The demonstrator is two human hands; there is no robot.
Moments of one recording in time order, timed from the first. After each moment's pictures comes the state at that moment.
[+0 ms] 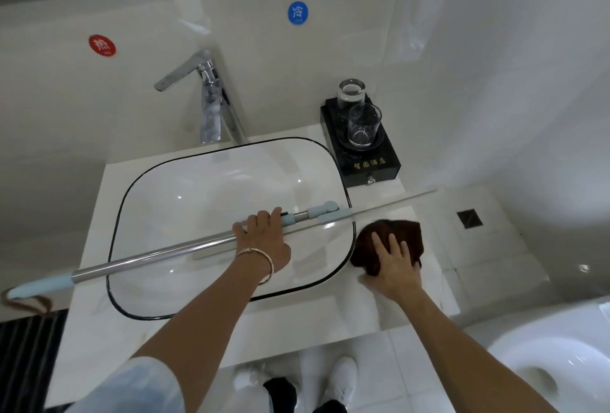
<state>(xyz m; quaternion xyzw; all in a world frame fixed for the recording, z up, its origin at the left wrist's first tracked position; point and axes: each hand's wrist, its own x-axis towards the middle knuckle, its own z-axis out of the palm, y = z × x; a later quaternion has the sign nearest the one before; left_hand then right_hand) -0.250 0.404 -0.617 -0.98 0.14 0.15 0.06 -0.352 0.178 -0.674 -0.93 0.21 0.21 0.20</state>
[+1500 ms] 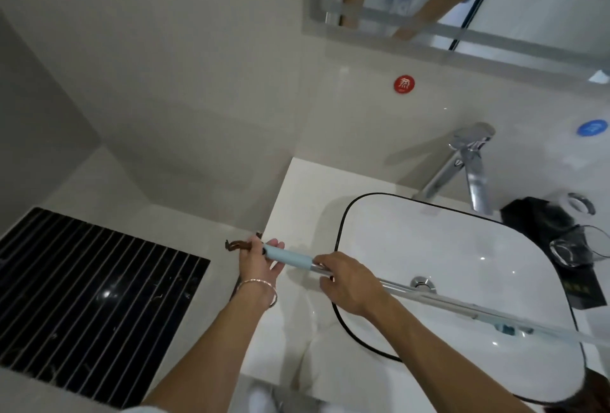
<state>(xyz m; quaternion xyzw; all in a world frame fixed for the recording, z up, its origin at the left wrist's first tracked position) -0.231 0.778 -0.603 -0.33 -0.42 -0.04 -0.84 -0.226 0.616 -0.558 -0.93 -0.19 0.24 0.19</state>
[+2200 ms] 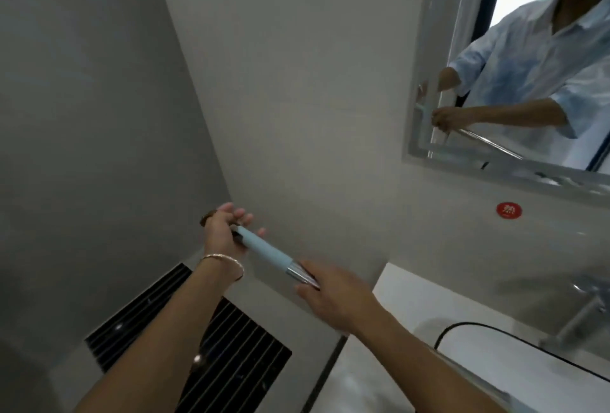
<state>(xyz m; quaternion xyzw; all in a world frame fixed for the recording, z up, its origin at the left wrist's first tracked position) -0.223 0.940 -0.376 -0.38 -0.31 -0.34 -0.80 -0.184 0.755 -0.425 -0.85 -0.43 0.11 0.29</state>
